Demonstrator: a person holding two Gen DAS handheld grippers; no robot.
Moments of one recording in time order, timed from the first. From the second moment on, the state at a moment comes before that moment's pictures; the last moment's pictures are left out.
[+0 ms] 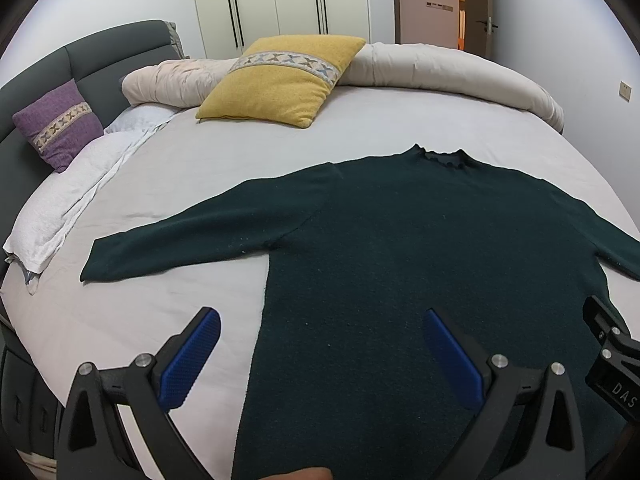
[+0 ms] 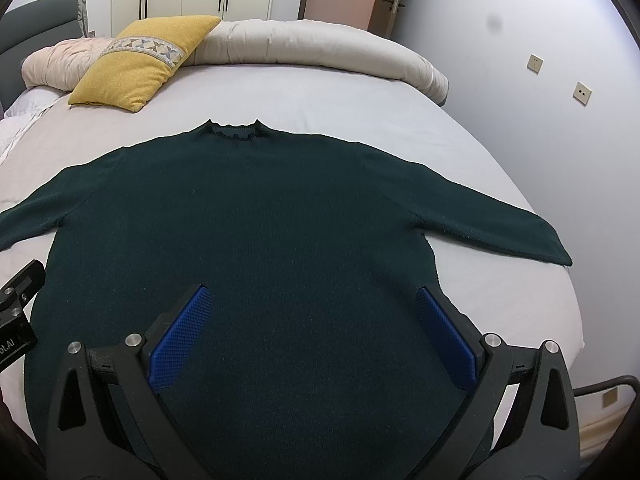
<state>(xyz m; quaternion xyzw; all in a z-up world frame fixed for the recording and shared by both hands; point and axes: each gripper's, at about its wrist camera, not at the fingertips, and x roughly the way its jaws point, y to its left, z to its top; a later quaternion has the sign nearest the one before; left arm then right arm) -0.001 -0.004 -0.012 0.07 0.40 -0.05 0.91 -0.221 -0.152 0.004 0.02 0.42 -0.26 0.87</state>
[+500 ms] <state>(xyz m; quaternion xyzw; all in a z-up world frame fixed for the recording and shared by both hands) -0.001 -0.003 -0.013 0.07 0.40 -0.05 0.91 -0.222 -0.152 0.002 0.02 0.42 -0.26 0.87</state>
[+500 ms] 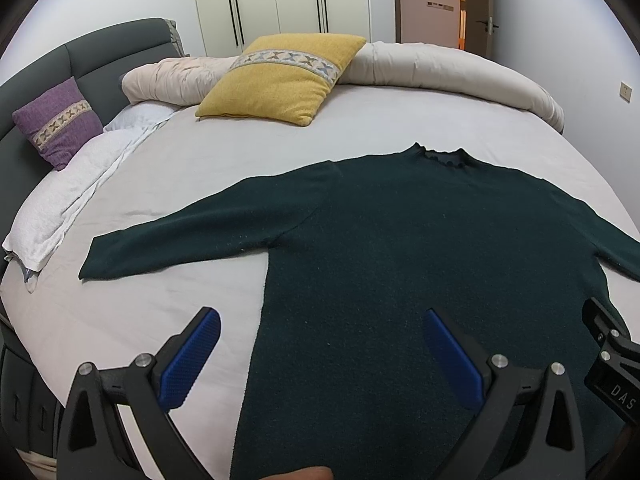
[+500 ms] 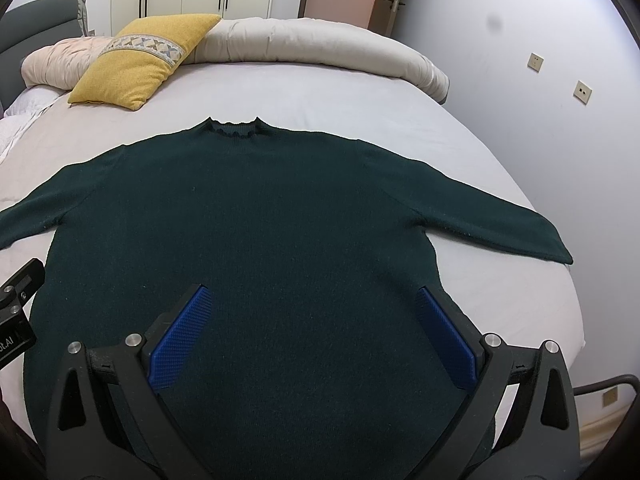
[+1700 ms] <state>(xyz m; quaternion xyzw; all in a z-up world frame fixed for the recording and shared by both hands) -0.001 -0.003 -0.015 0.07 0.40 -0.05 0.91 -0.222 -0.153 0.000 0.02 0.42 -0.26 0.87</state>
